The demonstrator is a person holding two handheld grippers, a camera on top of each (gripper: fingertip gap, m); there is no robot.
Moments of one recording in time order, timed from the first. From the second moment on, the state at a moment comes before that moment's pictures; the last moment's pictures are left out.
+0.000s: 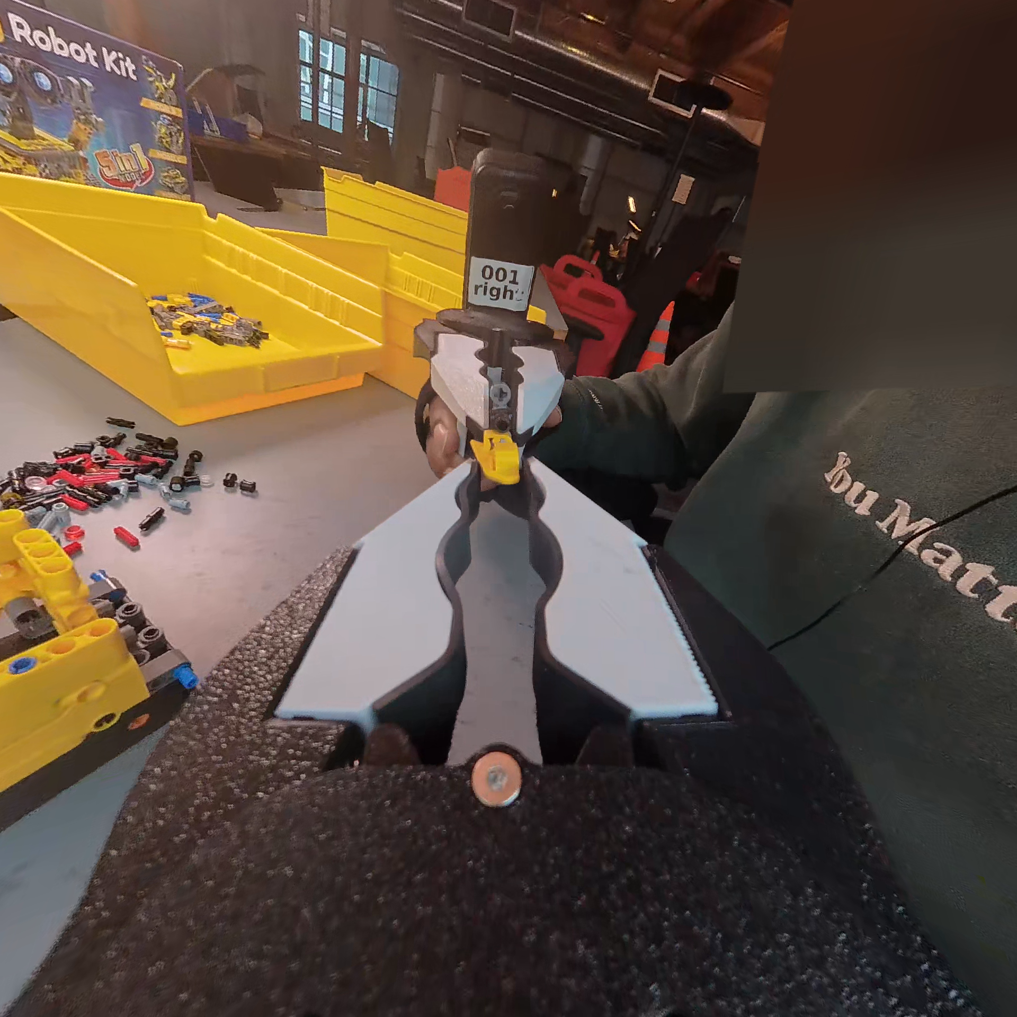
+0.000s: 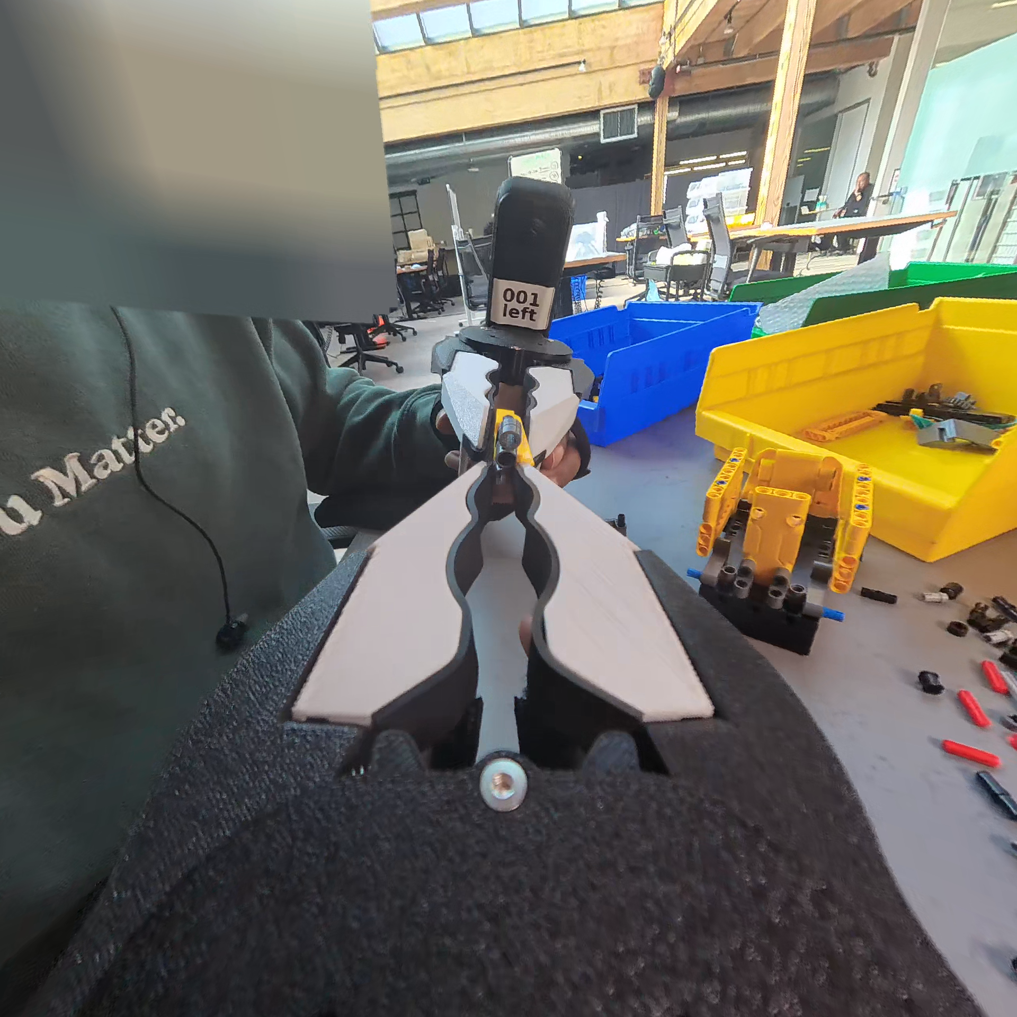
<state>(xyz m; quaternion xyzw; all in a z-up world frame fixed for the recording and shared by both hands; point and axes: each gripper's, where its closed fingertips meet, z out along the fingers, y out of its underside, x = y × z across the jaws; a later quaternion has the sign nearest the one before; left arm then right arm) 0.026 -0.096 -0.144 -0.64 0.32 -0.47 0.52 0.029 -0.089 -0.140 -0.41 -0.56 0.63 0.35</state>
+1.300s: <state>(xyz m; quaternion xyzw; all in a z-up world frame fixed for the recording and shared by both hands) 0.054 -0.105 -0.156 -0.65 0.41 -0.37 0.52 0.007 -0.117 -0.185 -0.42 -0.65 0.55 0.31</state>
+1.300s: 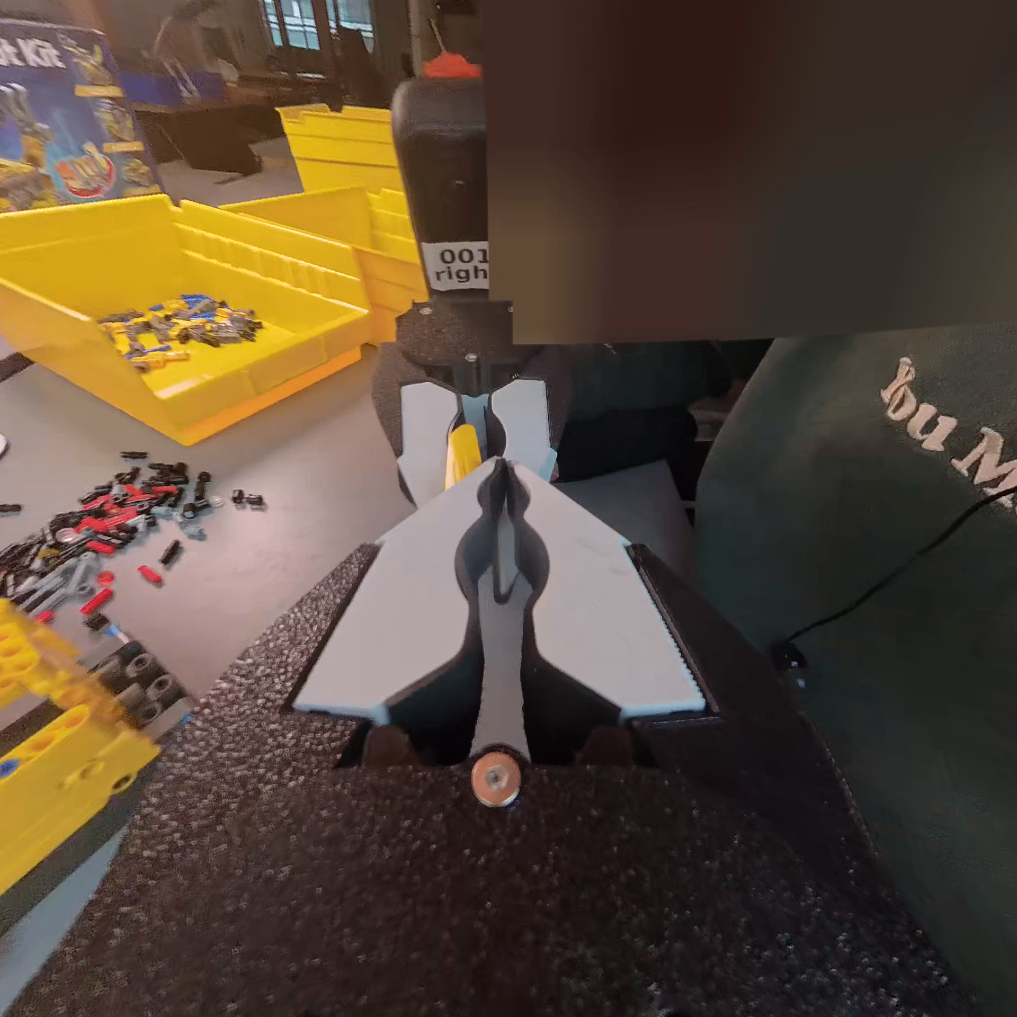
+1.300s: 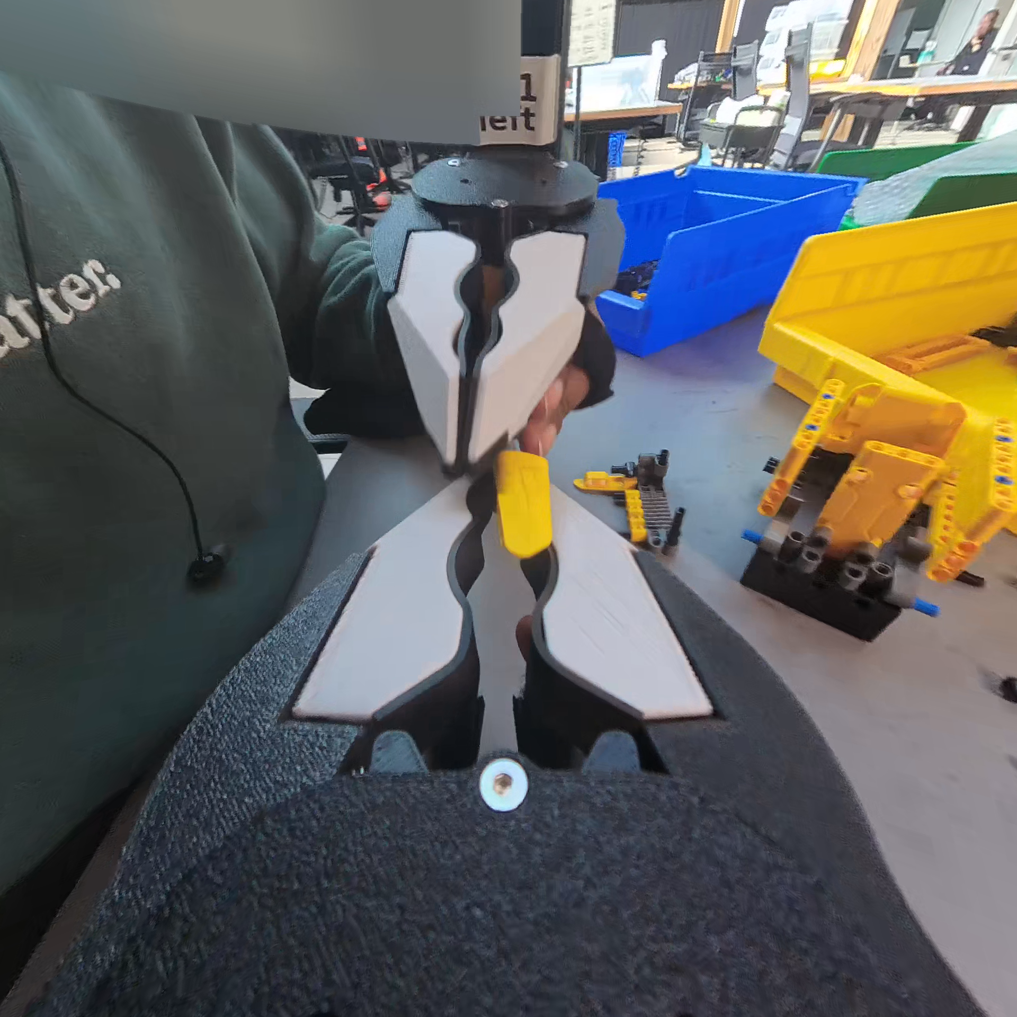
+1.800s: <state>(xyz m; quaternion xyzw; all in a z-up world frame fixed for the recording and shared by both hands) 0.031 -0.083 -0.177 -0.70 0.34 -0.40 0.49 0.005 -0.090 -0.192 -0.47 -0.64 0.50 0.35</state>
